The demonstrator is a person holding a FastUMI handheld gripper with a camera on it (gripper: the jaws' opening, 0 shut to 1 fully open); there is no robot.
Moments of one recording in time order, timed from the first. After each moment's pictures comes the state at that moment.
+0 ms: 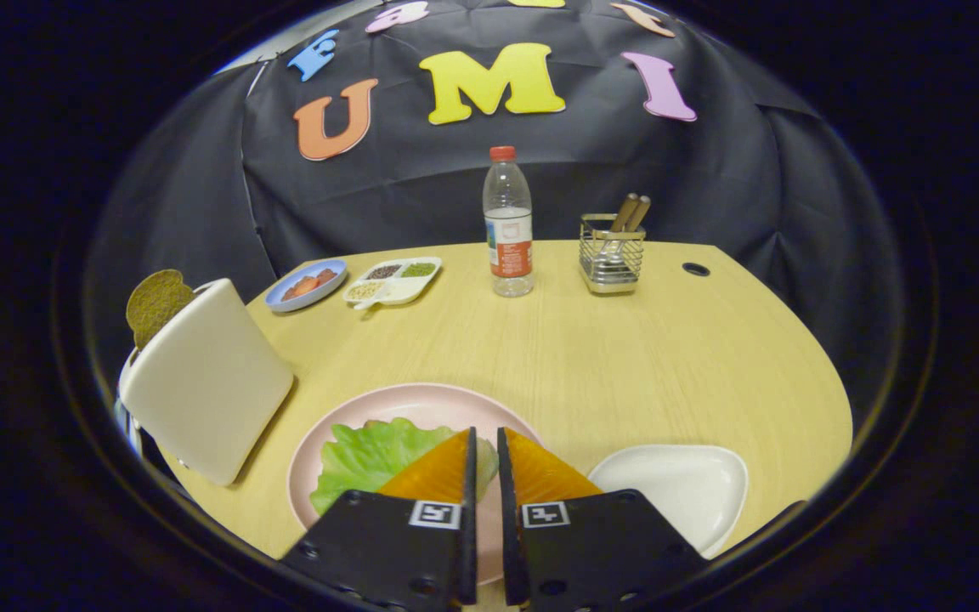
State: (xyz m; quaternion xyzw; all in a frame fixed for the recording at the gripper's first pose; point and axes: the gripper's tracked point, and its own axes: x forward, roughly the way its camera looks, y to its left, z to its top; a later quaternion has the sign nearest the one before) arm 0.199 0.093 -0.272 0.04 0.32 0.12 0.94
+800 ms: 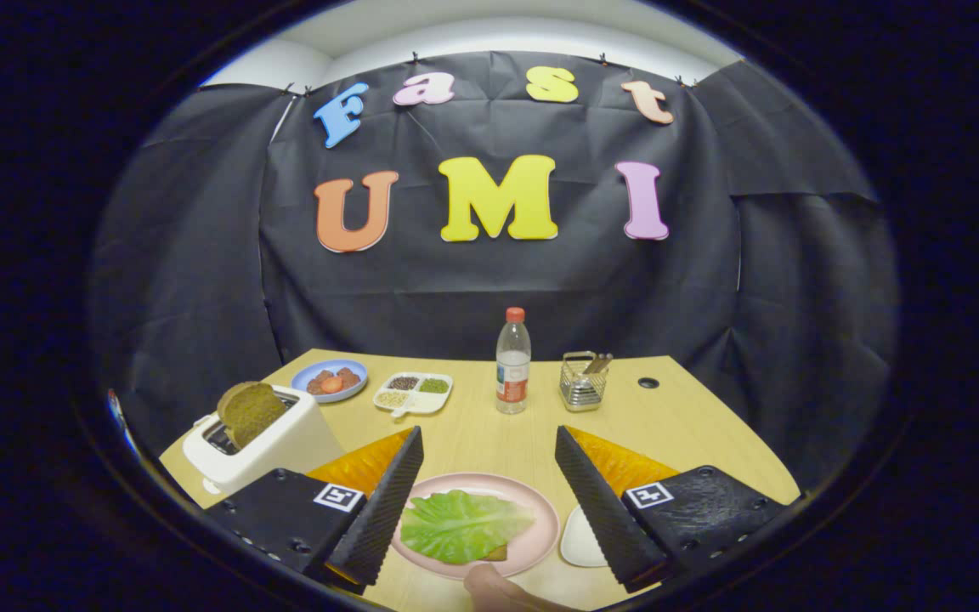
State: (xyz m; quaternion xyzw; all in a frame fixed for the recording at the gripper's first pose) arm 0.137 0.126 -0.091 0.01 0.15 0.06 0.99
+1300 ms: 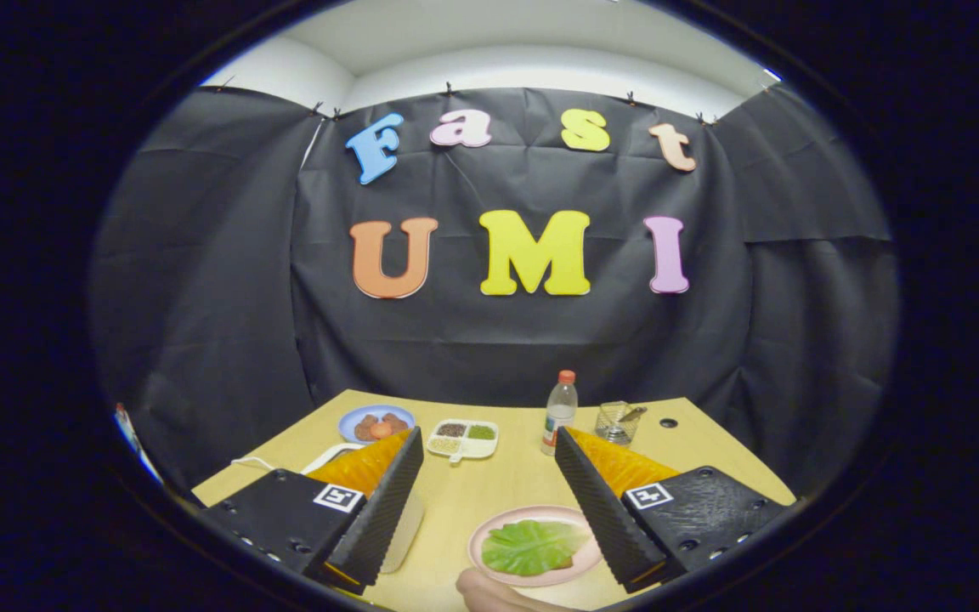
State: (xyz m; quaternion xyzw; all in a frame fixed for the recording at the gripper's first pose) arm 0.103 0.223 -0.016 0.02 0.11 0.08 0.99
